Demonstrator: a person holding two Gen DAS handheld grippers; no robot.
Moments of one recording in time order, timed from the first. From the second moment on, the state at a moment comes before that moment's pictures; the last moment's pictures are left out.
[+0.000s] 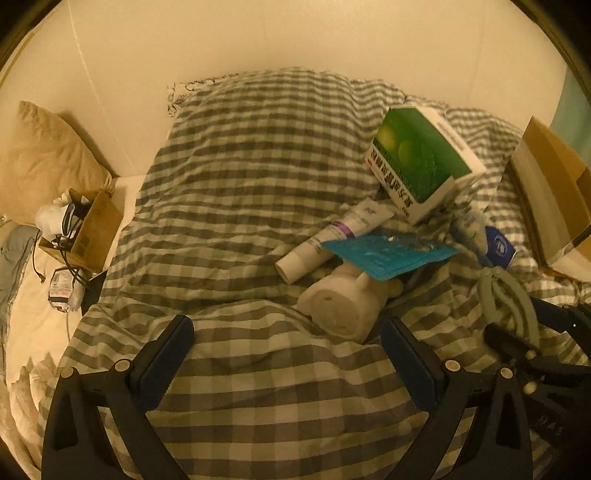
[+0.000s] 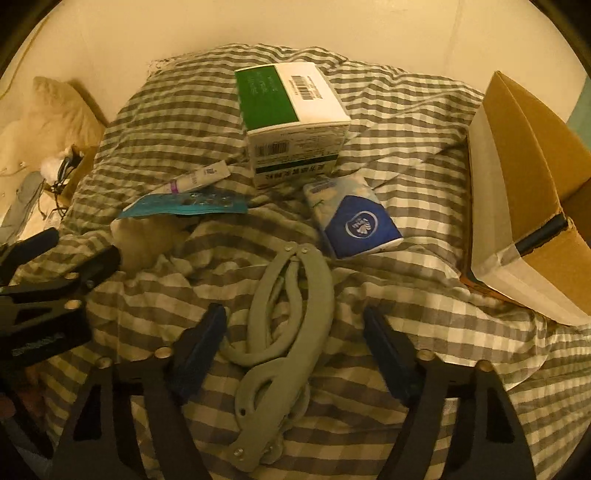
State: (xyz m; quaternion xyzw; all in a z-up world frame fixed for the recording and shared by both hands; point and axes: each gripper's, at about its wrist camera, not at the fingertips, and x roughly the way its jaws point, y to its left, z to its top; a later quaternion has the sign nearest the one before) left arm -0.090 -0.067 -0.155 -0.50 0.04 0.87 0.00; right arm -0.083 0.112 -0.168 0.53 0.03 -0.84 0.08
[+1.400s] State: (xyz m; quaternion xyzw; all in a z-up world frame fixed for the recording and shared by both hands) left arm -0.050 -0.026 -0.108 -0.49 0.04 0.86 0.11; right arm -0.037 0.138 -0.074 0.44 0.03 -0.89 0.10
